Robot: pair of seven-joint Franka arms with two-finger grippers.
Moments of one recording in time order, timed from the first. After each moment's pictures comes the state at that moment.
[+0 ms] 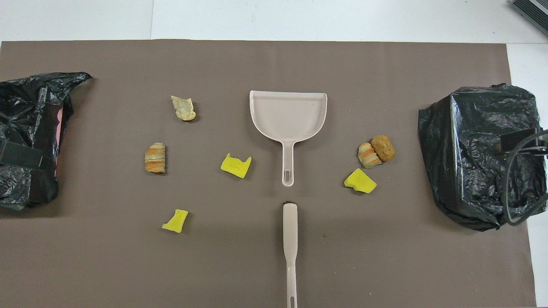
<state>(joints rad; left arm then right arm) -0.09 -0.03 0.00 -1.41 -0.03 1.34 0.11 0.01 -0.06 -0.06 -1.55 0.01 1.50 0.04</state>
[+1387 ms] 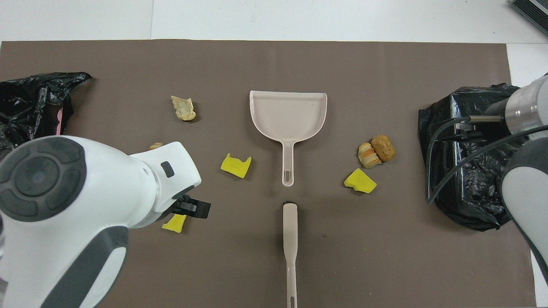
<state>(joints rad) -0.44 -0.17 -0.08 -1.90 -0.05 1.70 -0.19 0.13 0.00 -0.05 -1.63 0.01 1.66 0.15</state>
